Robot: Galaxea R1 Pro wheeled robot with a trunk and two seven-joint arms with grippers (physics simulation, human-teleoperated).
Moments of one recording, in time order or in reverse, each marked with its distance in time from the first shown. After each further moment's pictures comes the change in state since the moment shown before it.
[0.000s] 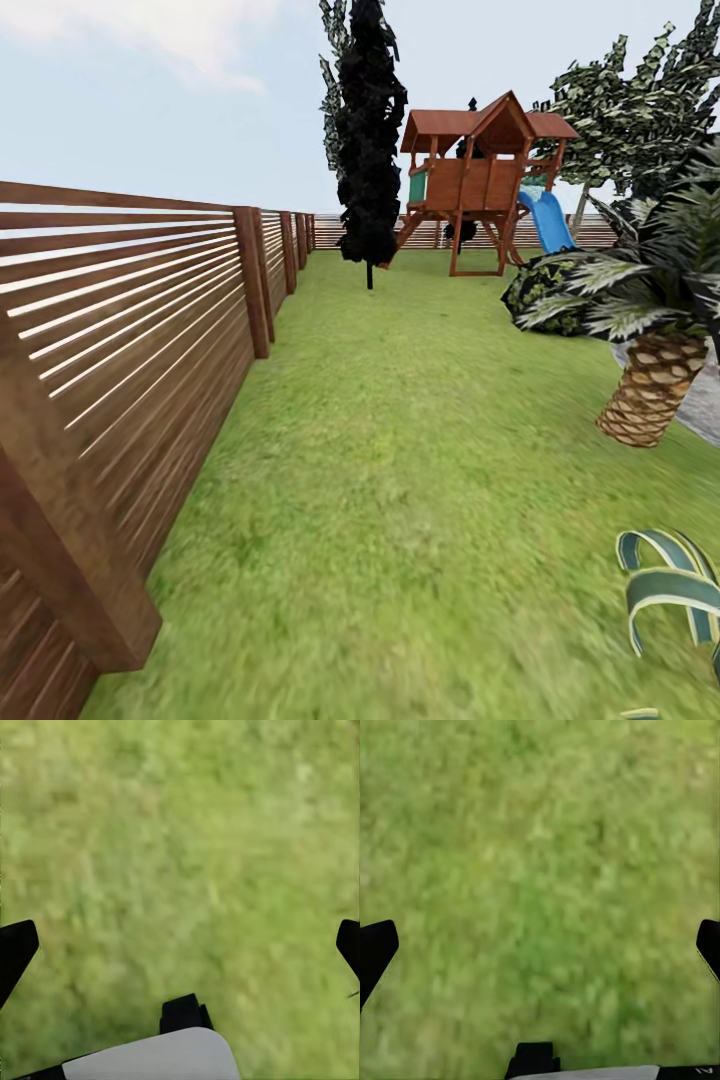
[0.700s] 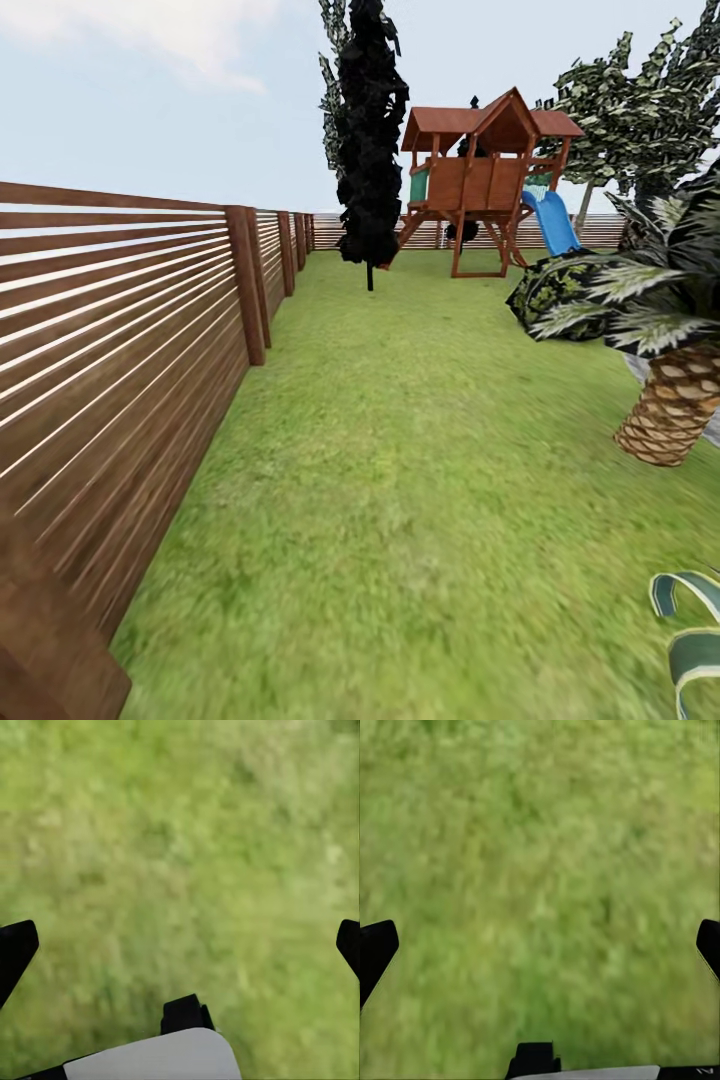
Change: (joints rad) left arm 0.000 0.001 0.000 0.000 0.000 0.000 0.000; right arm 0.000 0.001 0.000 -0.002 0.000 0.000 0.001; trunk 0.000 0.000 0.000
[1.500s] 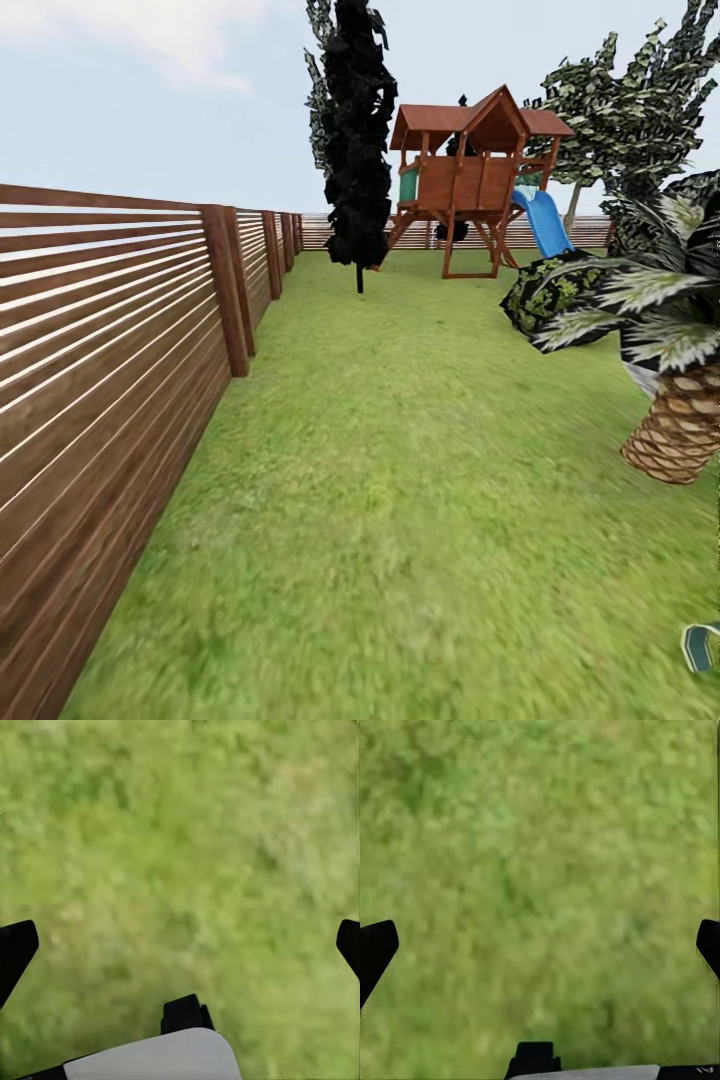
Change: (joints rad) left arm 0.000 0.000 0.000 0.001 0.000 0.000 0.000; right arm 0.000 0.000 0.000 0.000 0.000 0.000 0.000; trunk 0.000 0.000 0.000
